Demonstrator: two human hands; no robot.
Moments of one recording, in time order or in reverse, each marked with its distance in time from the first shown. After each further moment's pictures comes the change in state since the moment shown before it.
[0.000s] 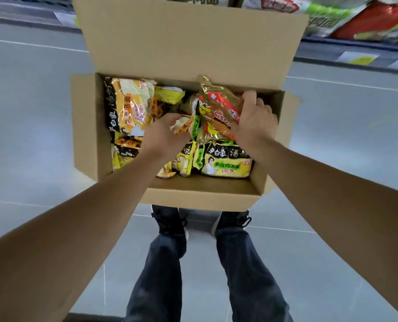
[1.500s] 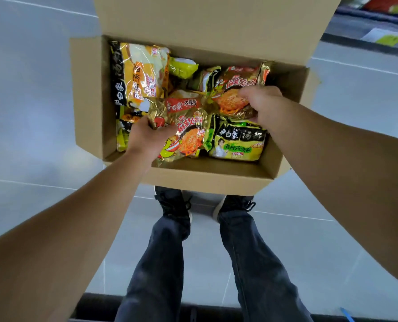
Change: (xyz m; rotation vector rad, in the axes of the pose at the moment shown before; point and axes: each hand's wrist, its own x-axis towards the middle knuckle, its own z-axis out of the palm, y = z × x) left_hand -0.012 -0.078 -0.001 -0.458 0.136 -0.242; right_hand 0.026 -0.022 0.025 0.794 -0.265 0.713
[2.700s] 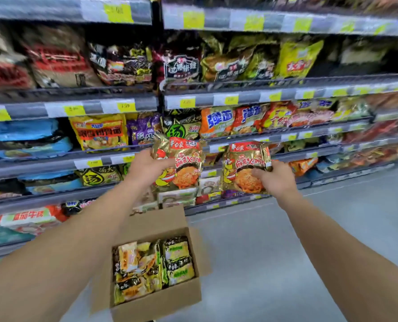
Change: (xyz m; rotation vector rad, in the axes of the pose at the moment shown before) left_hand -0.544 0.384 -0.166 0.074 -0.227 0.830; right_hand -0.558 0.023 -0.470 0.179 0.507 -0.649
